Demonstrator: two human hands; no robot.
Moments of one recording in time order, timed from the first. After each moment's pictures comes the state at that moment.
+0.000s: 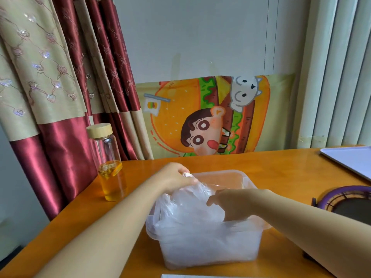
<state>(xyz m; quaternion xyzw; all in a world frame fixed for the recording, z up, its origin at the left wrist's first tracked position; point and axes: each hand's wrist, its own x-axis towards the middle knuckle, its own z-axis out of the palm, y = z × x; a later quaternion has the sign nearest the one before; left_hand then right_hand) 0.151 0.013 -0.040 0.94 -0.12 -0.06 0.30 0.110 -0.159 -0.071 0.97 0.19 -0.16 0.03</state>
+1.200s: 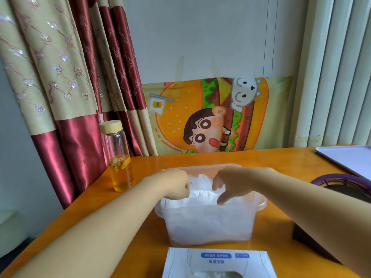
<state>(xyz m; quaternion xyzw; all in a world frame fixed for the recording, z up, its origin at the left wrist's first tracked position) 0.112 0.027 -0.041 0.97 -0.21 -0.09 -0.01 0.082 -0.156 -0.033 0.98 0.19 -0.10 0.02</state>
